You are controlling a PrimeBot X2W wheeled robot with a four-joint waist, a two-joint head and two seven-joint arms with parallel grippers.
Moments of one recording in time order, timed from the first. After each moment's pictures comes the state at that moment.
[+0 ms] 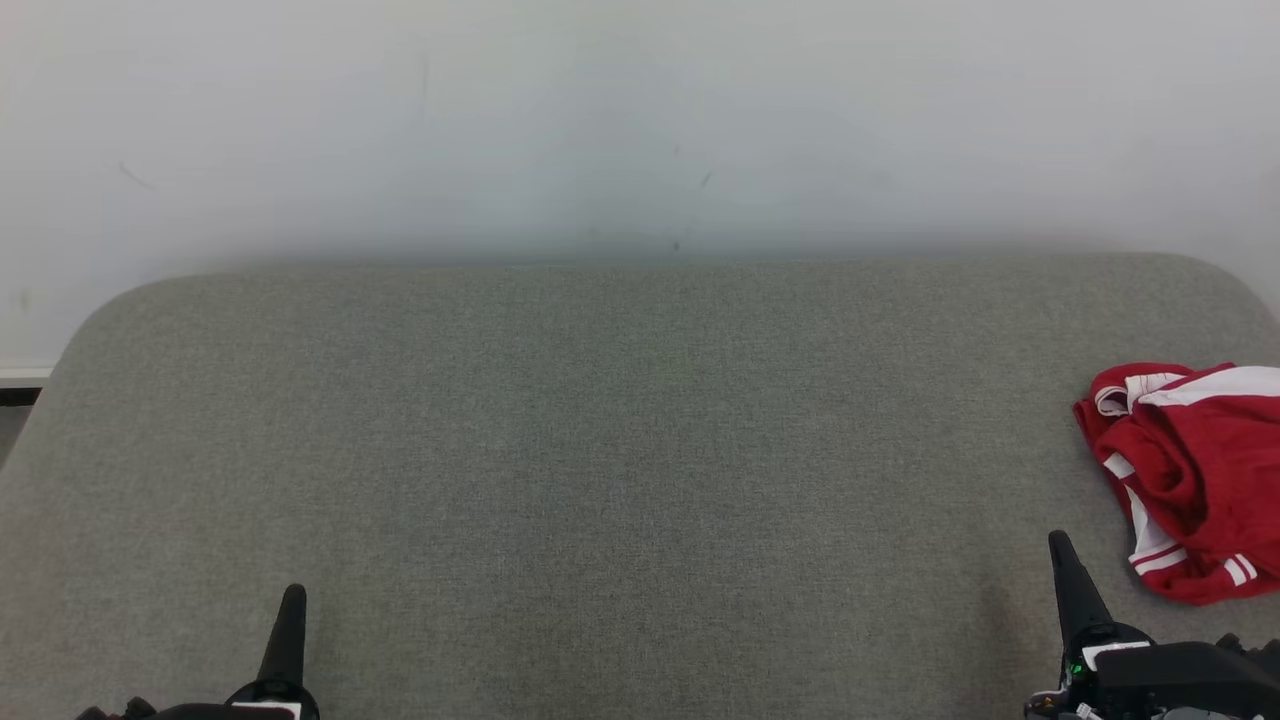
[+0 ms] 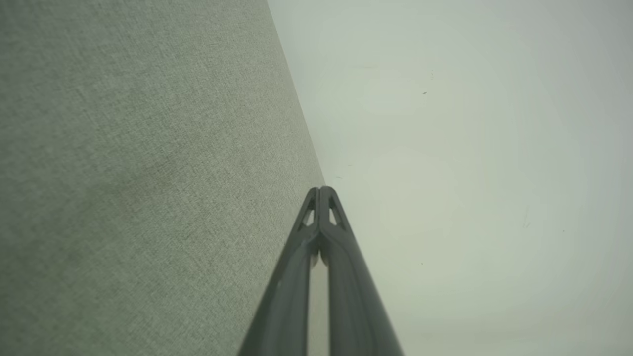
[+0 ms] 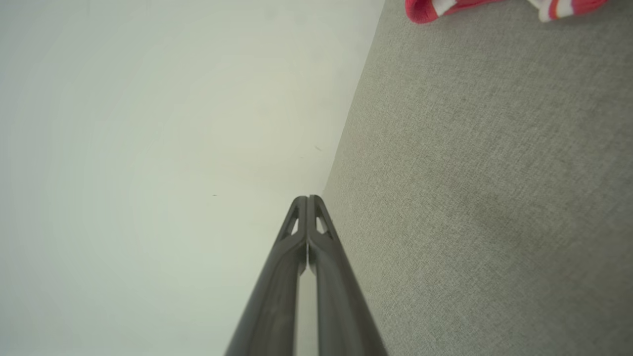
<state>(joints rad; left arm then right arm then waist) -0.06 0.05 0.10 0.26 -1.36 -0.12 0.05 -0.07 -0.05 -0.11 0.25 1.36 0.13 0.05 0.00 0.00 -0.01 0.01</state>
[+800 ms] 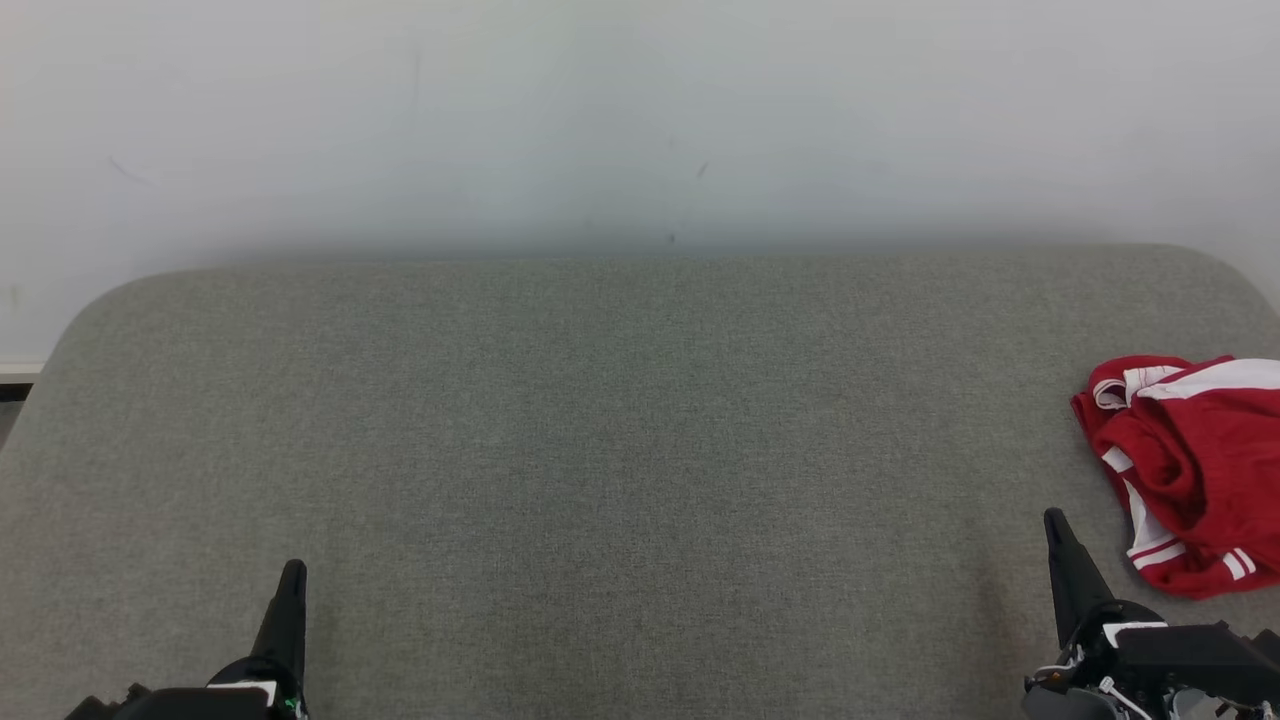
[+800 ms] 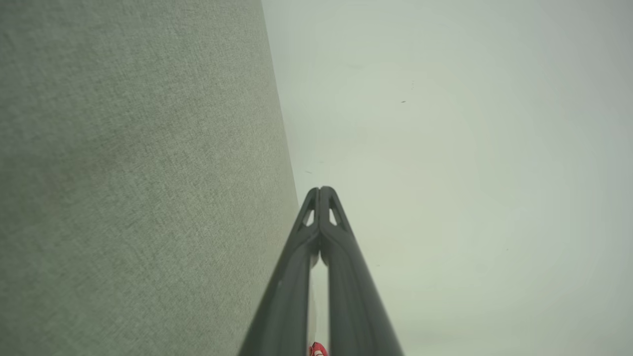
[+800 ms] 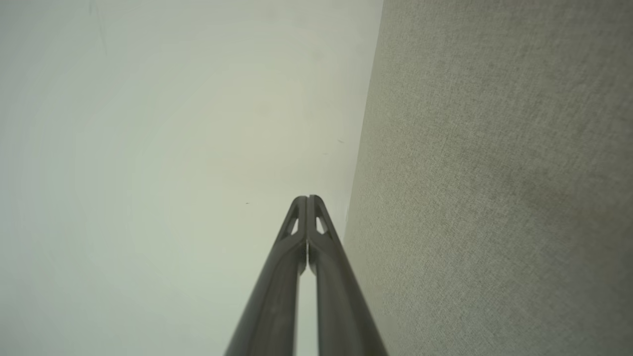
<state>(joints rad) -0.09 0.05 0.11 0.25 -1.54 -0.13 0.10 -0.09 -0.05 -0.11 0.25 1.54 0.13 0.10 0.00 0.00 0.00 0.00</state>
